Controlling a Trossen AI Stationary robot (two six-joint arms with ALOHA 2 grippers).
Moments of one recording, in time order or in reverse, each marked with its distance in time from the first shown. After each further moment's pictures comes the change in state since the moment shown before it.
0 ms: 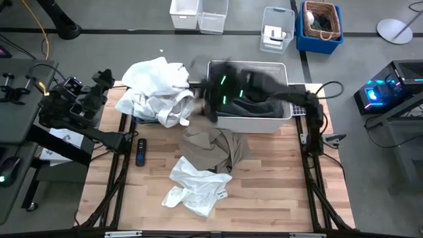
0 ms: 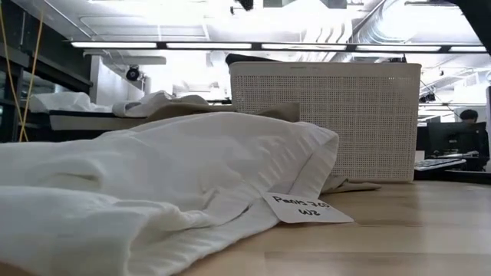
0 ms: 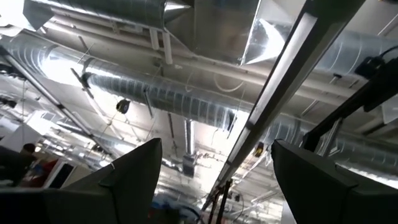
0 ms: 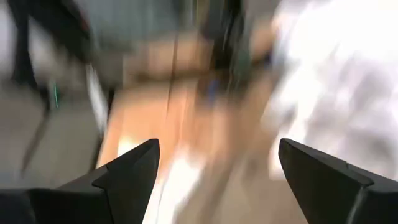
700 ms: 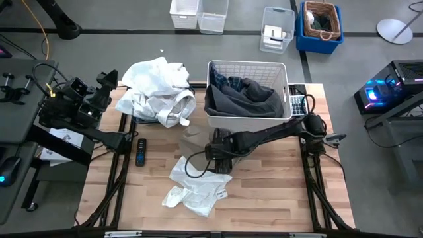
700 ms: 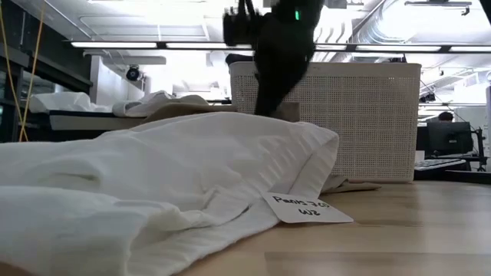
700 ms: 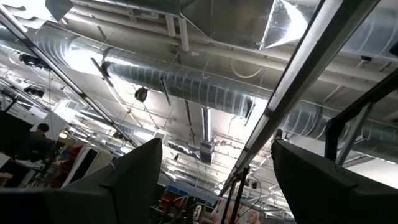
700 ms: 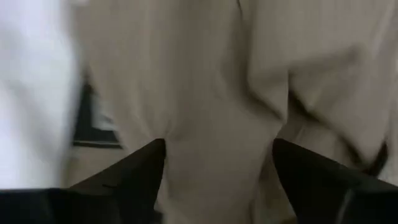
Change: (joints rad) left arm 0.000 0.000 0.000 -0.062 -0.076 0.007; right arm 0.309 0.018 -0.680 0.076 0.526 0.045
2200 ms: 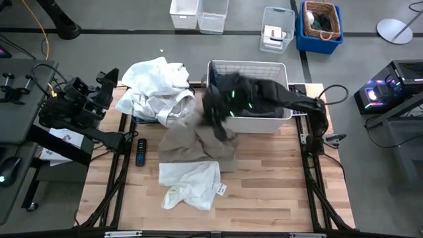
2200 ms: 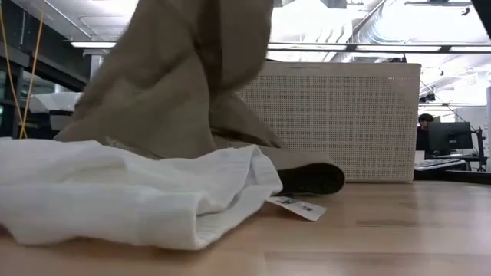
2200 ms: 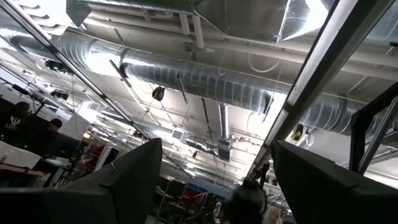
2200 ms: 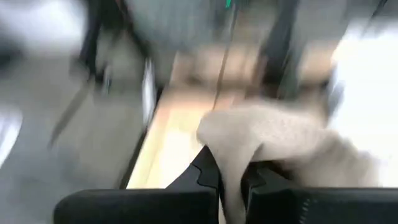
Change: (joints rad) left arm 0.000 0.000 0.000 -0.016 -0.065 0.052; right arm -0.173 -0.064 0.758 -0.119 -0.536 -0.100
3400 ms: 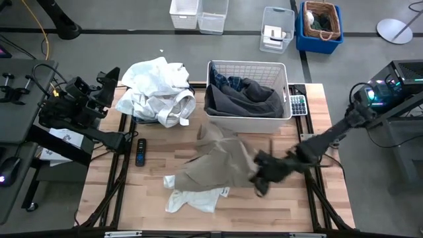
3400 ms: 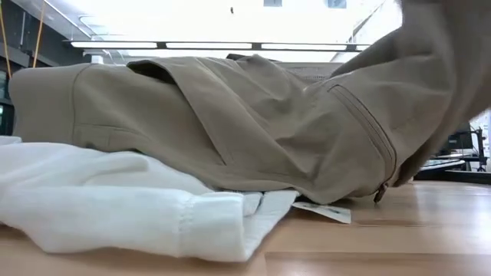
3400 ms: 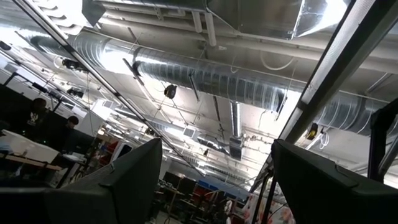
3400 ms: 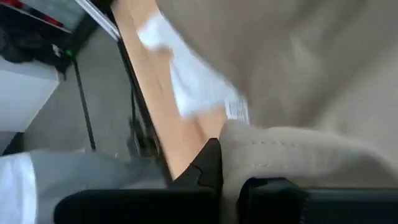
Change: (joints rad) left arm 0.000 0.001 0.000 -0.007 -0.053 0.008; right arm 0.542 -0.604 -1.280 0.404 0.472 1.078
